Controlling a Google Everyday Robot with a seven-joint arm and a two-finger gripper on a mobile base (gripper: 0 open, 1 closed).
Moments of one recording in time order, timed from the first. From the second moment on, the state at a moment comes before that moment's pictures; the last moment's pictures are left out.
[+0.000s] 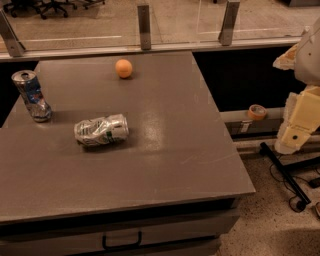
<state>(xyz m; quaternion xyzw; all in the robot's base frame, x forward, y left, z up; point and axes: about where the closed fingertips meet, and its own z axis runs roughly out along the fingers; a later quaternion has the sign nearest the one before) 0.438 -0.217 0.976 -0.60 0.78 -0.03 0.16</state>
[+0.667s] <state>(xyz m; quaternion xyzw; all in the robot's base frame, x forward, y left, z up) 0.441 -0.200 0.972 -0.60 0.77 0.00 0.20</state>
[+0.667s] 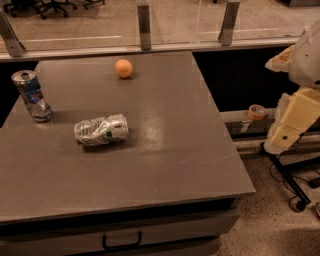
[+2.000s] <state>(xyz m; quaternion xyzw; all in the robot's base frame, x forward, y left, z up) 0.479 -0.031 0.919 -0.59 0.61 0.29 0.43</state>
